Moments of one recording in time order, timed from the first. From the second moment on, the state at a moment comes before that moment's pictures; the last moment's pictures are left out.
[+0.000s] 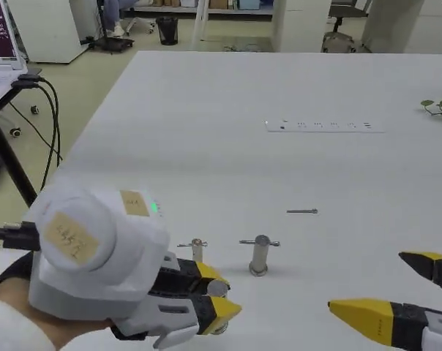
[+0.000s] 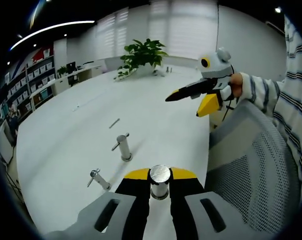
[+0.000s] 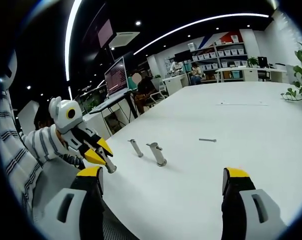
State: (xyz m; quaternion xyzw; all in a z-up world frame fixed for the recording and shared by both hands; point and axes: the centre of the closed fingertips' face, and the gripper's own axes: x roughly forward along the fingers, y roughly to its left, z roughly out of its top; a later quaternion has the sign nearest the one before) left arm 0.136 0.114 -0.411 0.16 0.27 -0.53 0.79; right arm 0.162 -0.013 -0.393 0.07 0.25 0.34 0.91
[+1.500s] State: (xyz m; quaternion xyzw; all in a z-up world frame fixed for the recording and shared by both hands) left arm 0.142 0.087 -0.445 0.16 0.25 -0.55 0.78; right arm 0.157 -0.017 -0.399 0.06 0.26 0.33 0.90
